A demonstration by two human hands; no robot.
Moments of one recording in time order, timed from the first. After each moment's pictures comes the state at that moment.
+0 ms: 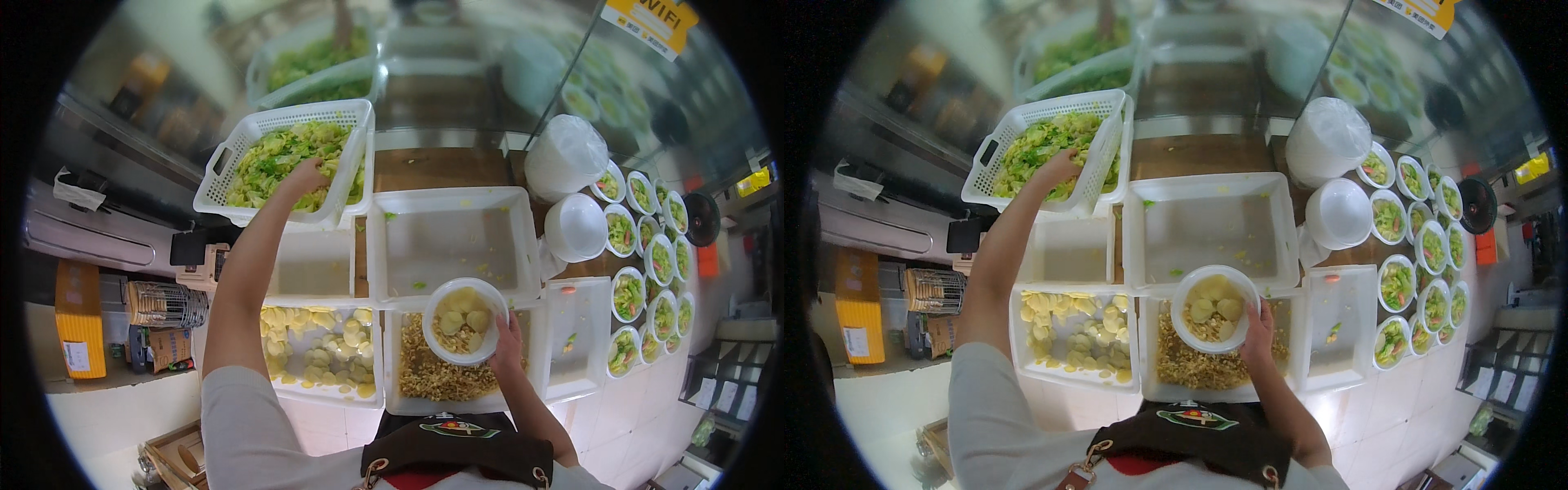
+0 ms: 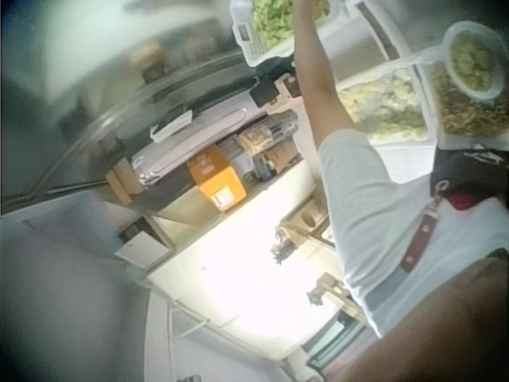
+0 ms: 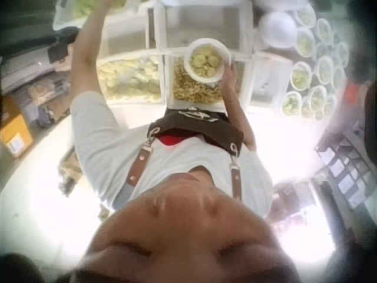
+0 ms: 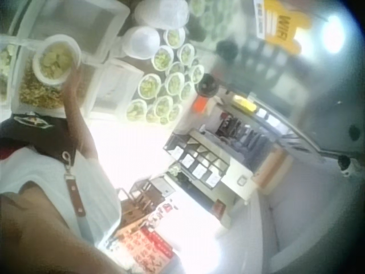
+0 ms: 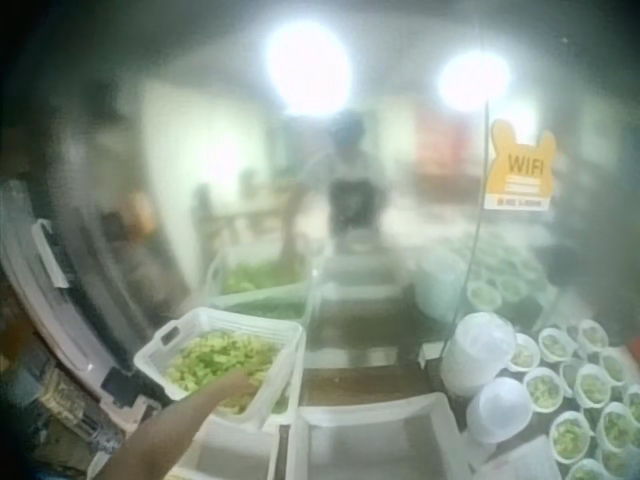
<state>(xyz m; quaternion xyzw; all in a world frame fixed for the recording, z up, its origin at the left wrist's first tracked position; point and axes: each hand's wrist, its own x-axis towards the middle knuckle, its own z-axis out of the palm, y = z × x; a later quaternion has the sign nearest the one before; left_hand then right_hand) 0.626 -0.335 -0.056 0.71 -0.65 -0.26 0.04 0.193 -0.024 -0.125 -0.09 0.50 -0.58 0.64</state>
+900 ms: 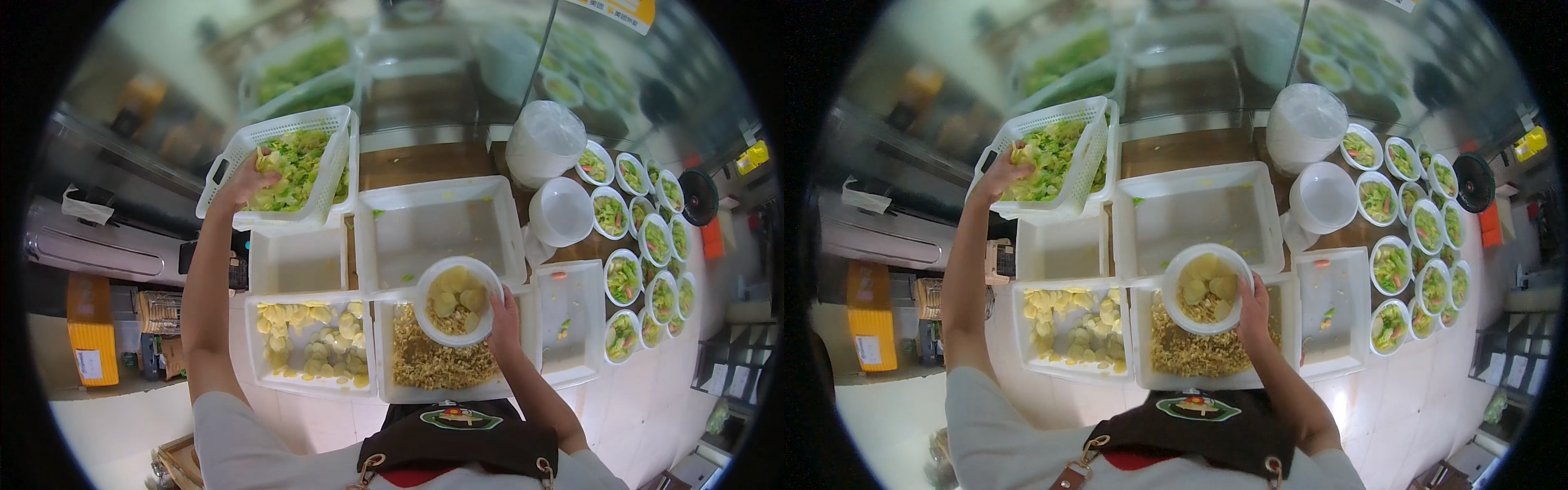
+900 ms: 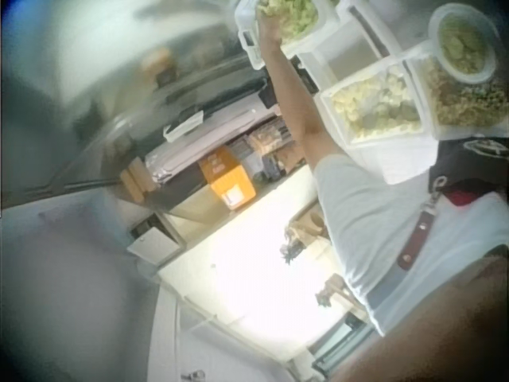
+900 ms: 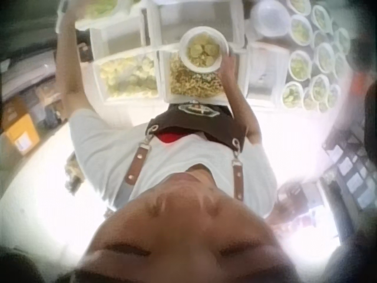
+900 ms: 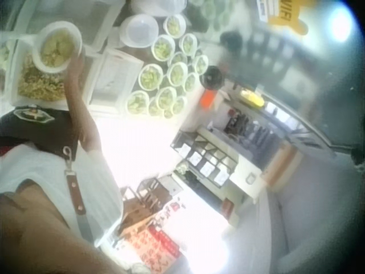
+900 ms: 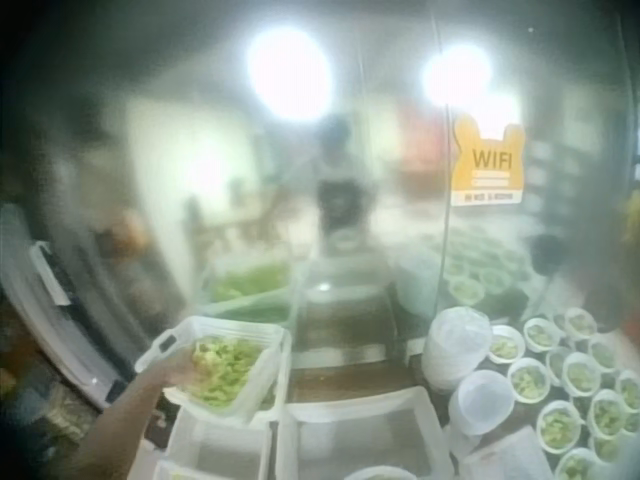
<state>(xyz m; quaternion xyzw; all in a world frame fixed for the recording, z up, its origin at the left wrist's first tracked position) 0.611 -0.249 0.091 0.67 -0.54 -0.44 0.27 0.171 -0.037 -0.094 -0.16 0.48 -0.57 0.65</state>
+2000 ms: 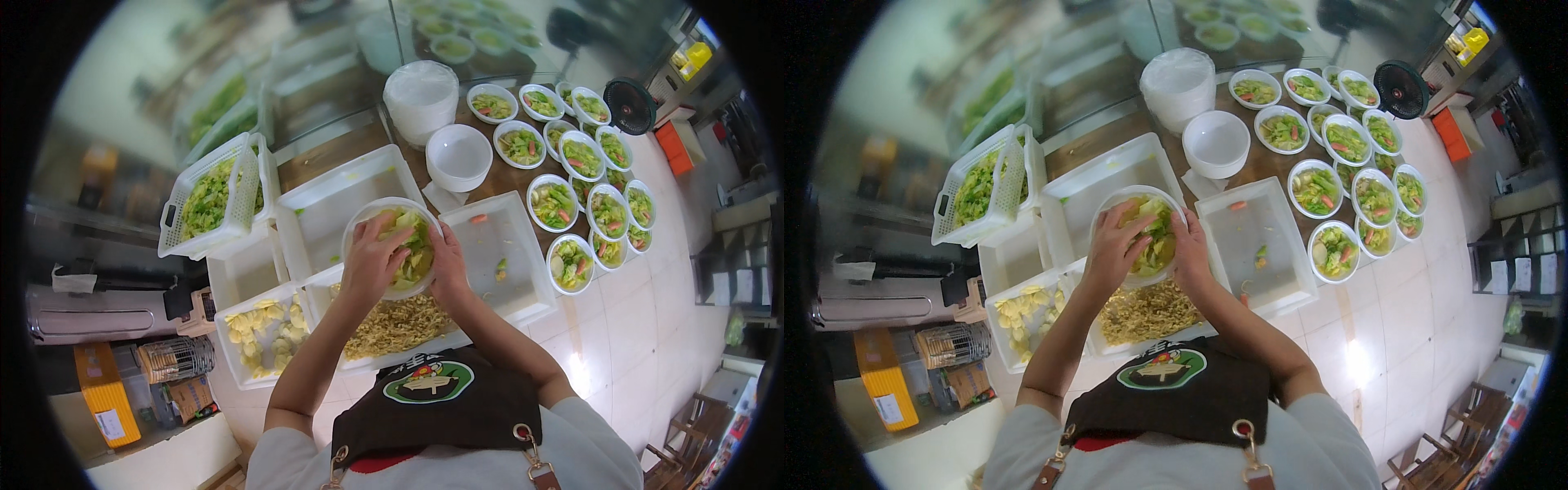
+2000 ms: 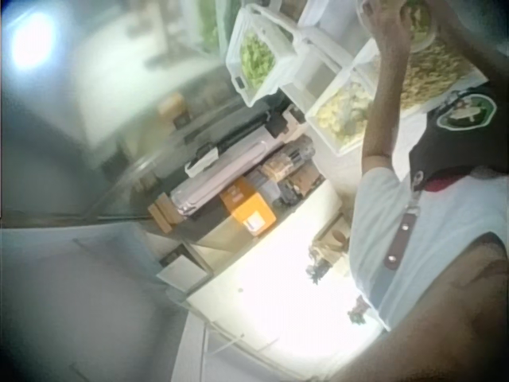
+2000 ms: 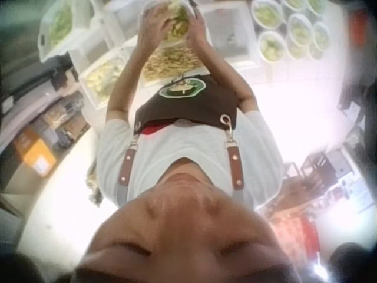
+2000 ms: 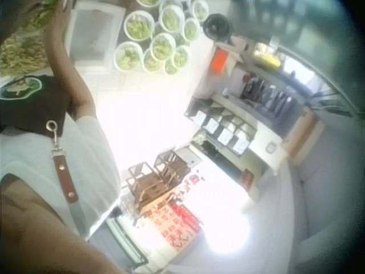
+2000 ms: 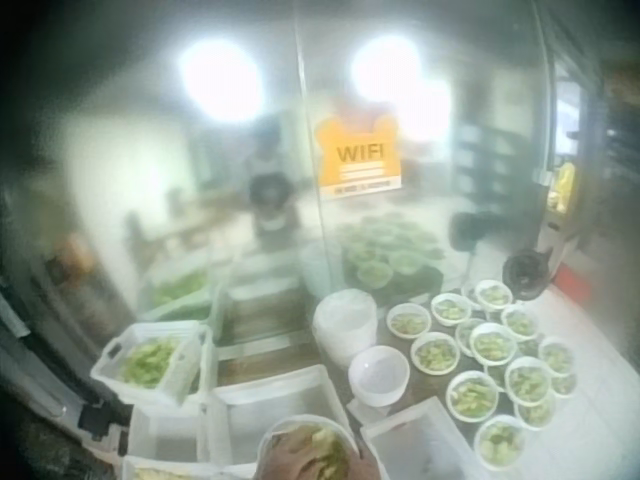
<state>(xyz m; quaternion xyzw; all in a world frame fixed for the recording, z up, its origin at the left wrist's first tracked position) 0.221 -0.054 0.053 0.41 -0.87 -0.14 0.24 0.091 -0.029 -0.027 -0.06 0.35 -0.66 0.66</state>
